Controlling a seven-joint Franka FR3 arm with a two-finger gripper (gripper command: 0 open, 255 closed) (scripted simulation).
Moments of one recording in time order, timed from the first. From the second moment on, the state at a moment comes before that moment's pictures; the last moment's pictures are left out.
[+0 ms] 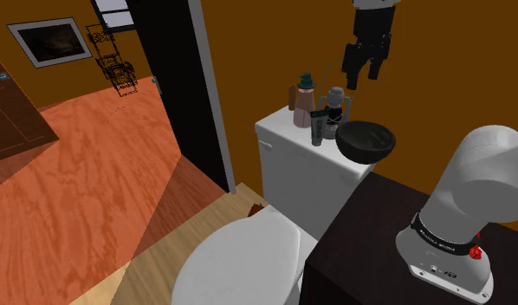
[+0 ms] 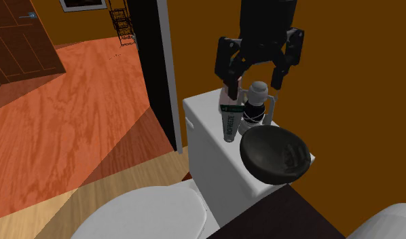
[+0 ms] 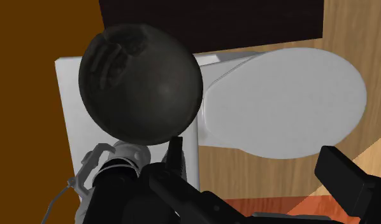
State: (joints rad) arm 0.02 -0.76 -0.07 -2.30 -0.05 1.48 0.16
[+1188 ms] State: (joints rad) arm 0.21 -0.39 -0.36 -2.37 -0.17 2.06 -0.62
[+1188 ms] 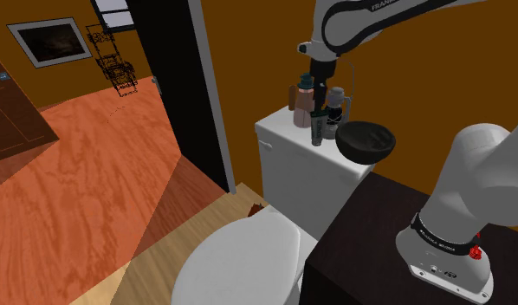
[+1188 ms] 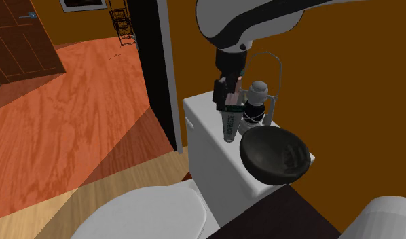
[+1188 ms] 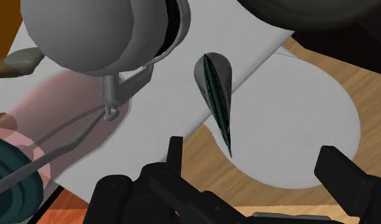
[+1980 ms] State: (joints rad) arm 0.23 -0.30 -0.39 -2.41 -0.16 2.21 -0.71
